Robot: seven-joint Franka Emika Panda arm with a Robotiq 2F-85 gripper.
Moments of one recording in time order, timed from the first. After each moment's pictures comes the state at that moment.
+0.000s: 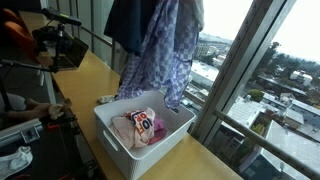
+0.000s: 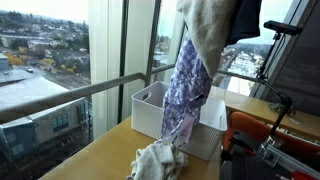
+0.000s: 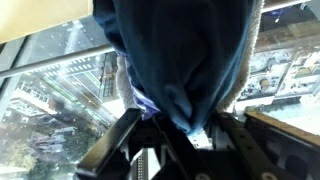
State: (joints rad) arm -0.08 -0.37 0.03 -1.75 -0.07 2.03 0.17
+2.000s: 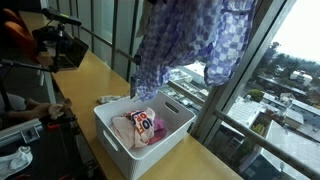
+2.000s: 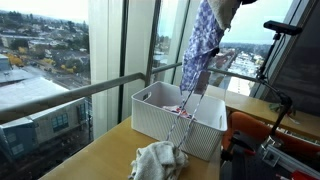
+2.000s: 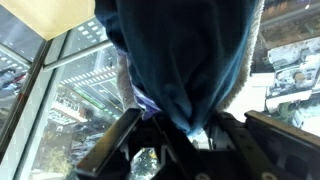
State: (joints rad) arm -0.13 0.16 -0.06 -0.63 -0.08 1.42 0.14
